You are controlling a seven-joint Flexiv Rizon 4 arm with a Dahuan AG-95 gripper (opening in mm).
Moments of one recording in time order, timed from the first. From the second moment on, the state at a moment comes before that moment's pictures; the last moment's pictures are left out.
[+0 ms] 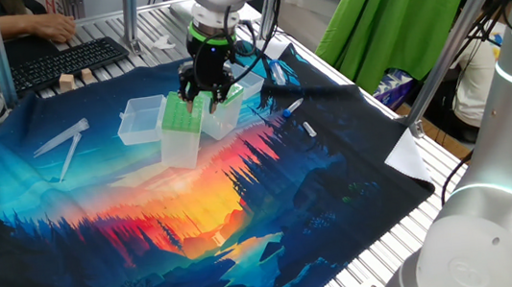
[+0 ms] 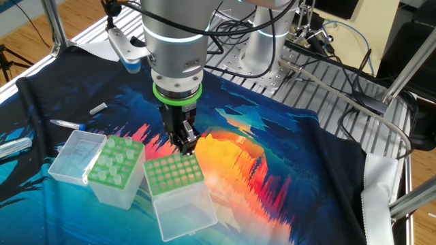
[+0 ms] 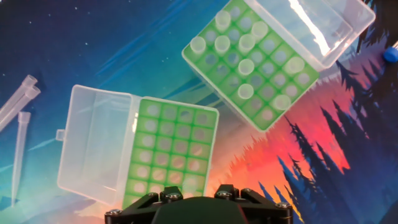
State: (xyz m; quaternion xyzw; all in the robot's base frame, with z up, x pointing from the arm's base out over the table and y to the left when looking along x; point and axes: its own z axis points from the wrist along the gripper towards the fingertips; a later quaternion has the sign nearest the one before) arm 0.589 0.018 0.154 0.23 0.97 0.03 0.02
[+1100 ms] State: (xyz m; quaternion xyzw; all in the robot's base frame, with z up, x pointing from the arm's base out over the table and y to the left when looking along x) arm 0.591 0.023 0.141 0.23 0.97 0.03 0.03
